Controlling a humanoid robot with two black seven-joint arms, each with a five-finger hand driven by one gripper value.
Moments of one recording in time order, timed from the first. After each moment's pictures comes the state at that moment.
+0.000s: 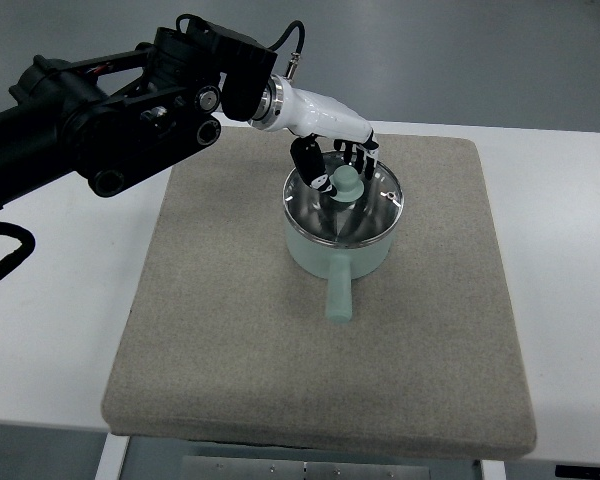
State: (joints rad) left arm -1.36 0.23 -0.33 -1.02 1.65 -0.57 -0.13; right arm 0.03 0.00 -0.06 0.15 0.03 0.01 0.10
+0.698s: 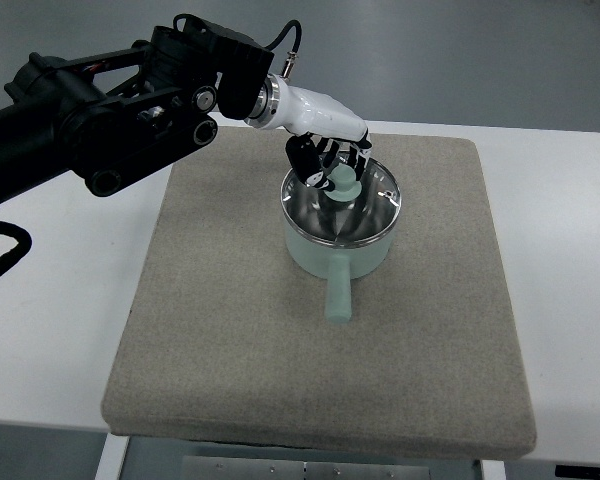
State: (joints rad) left arm -1.36 0.24 -0.33 -1.02 1.68 -0.57 -0.13; right arm 0.03 0.00 -0.06 0.15 0.03 0.01 0.10
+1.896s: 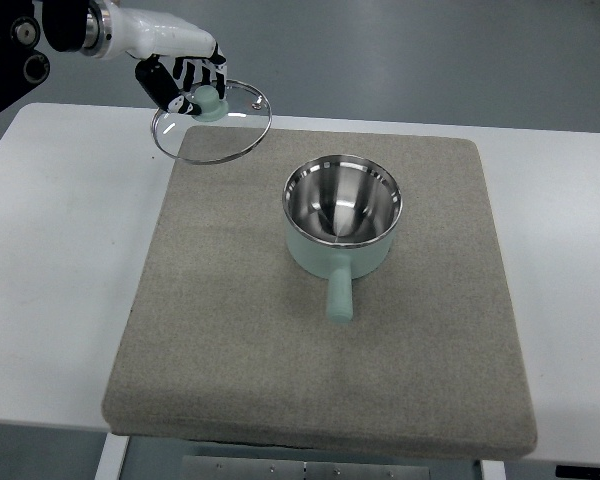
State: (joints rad) left arm -1.34 0.63 -0.33 -1.07 1.66 -0.50 -0.15; right arm 0.03 0.00 -0.06 0.15 0.03 0.01 0.10
